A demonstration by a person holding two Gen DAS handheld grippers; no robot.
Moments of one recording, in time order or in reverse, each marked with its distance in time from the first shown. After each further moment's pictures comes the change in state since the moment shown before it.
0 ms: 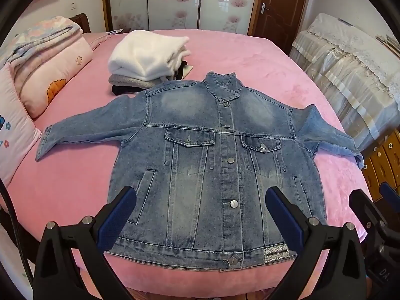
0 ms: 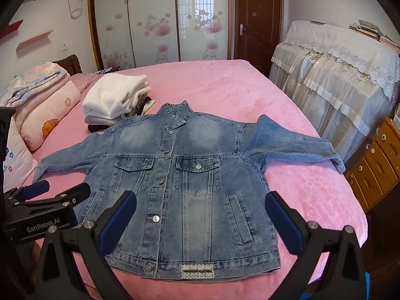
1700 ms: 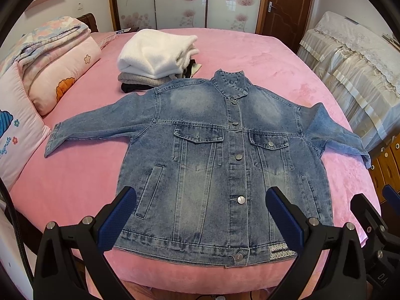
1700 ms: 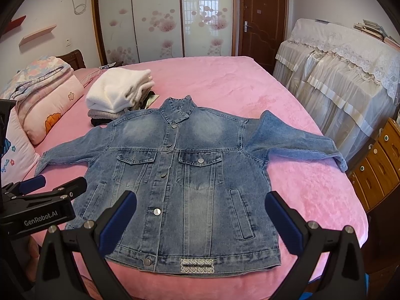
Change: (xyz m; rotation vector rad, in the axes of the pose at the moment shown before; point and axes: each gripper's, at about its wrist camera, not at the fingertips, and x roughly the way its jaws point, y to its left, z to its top) left arm -0.006 -0.001 -0.006 -0.004 0.006 0.056; right arm -0.001 0.004 -0.006 -0.011 0.022 0.012
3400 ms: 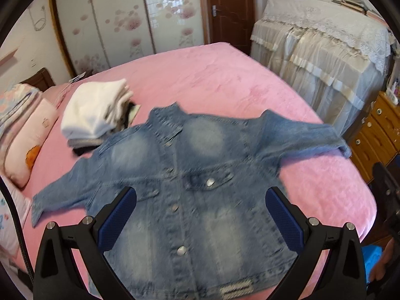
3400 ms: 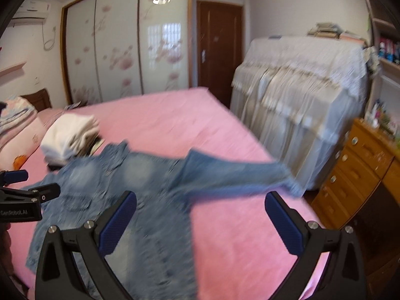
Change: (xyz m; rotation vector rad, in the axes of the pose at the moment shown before) left arm 0.008 -0.174 0.075 0.289 -0.100 -0.082; right arm -0.010 -0.189 0.038 0.119 -0.241 -0.195
